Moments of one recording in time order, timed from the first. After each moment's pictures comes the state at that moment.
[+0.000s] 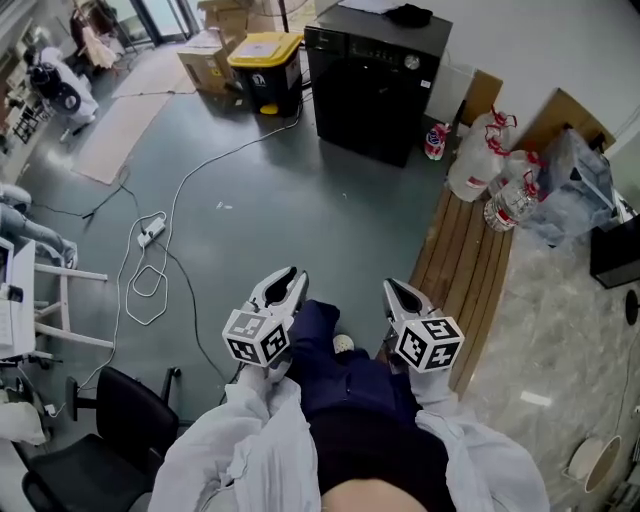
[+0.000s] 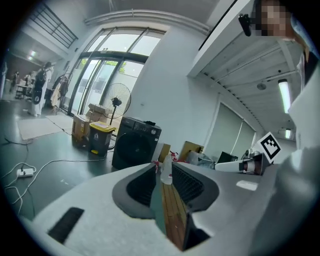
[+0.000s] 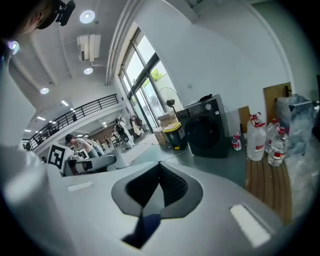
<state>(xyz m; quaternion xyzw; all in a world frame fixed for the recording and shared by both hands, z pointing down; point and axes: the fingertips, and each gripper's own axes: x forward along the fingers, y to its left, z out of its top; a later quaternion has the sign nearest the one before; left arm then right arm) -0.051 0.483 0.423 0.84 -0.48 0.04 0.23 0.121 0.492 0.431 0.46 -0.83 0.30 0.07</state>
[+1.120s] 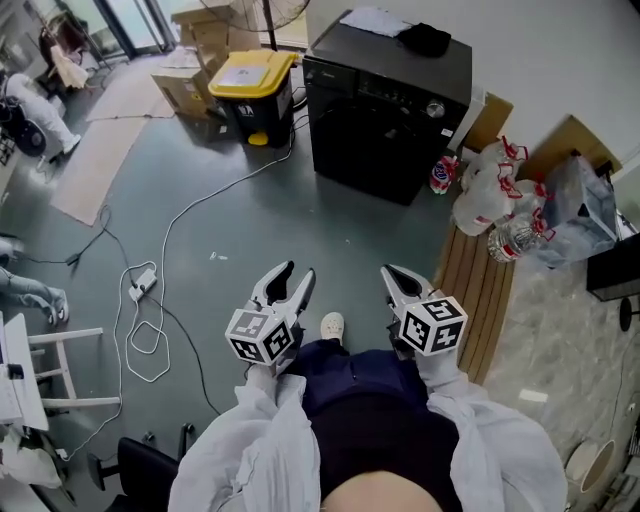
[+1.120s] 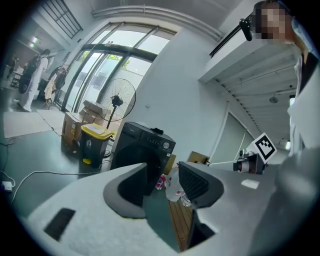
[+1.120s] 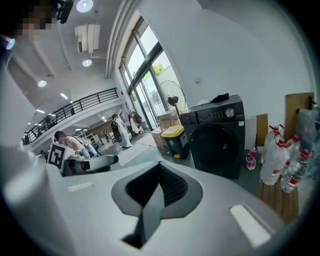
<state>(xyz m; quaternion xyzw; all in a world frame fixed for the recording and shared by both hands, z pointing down) -0.130 0.153 0.415 0.85 -0.46 0.00 0.25 0.028 0.153 0.416 0.45 -0.84 0.28 0.10</state>
